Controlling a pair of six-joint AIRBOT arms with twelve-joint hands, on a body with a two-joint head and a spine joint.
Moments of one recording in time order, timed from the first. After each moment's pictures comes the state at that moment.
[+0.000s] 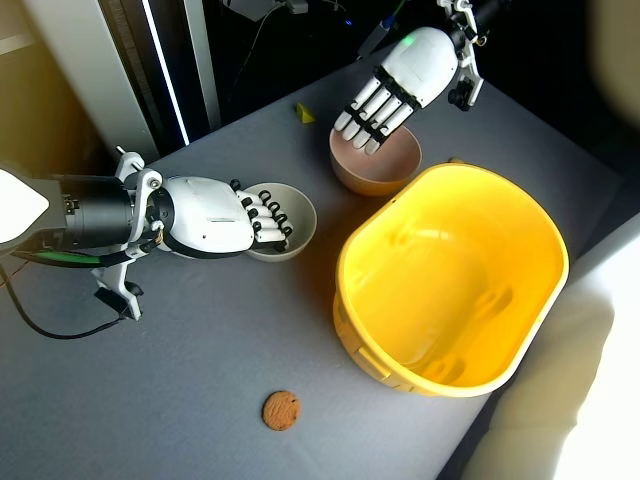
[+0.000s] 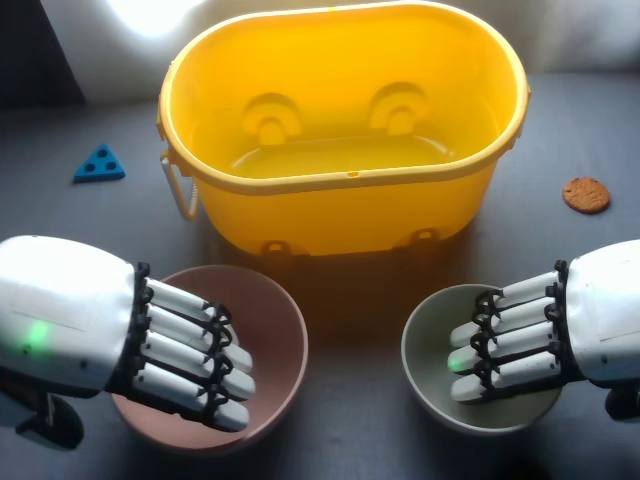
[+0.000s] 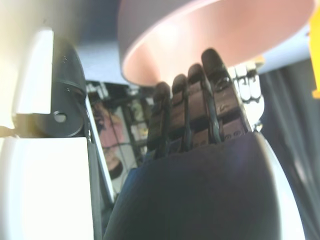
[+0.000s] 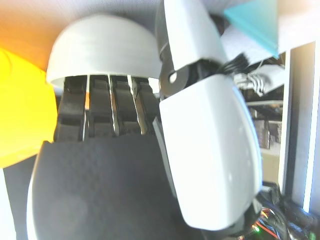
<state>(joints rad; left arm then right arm) 0.38 -0.90 1.28 1.57 -1.11 -0.16 -0.42 -0.92 1.11 -1.39 0.68 0.02</state>
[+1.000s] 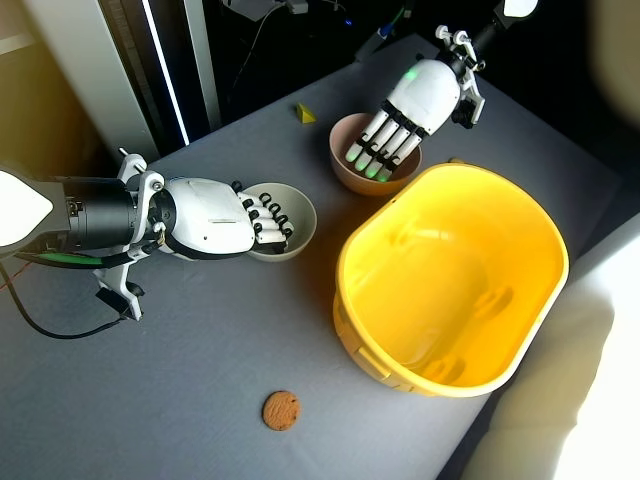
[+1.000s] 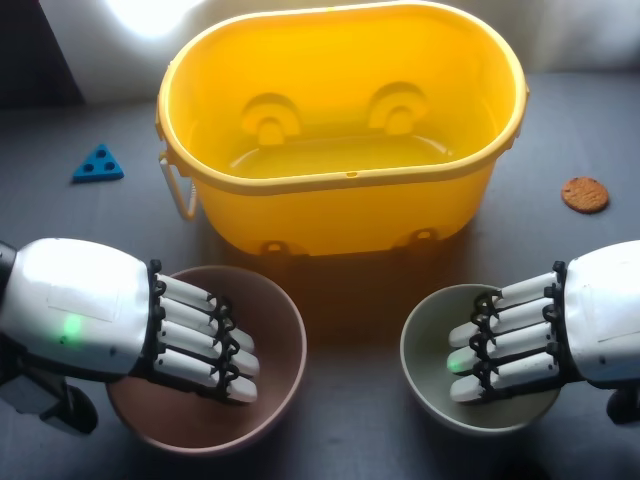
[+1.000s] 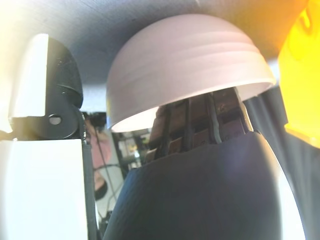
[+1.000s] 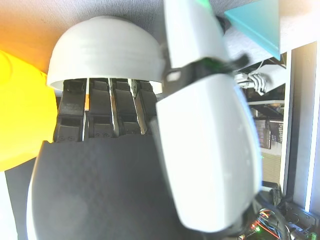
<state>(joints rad) 0.42 -0.98 1.36 1.54 -1.02 -0.14 -0.42 -0.92 1.12 -1.39 0.69 0.02</state>
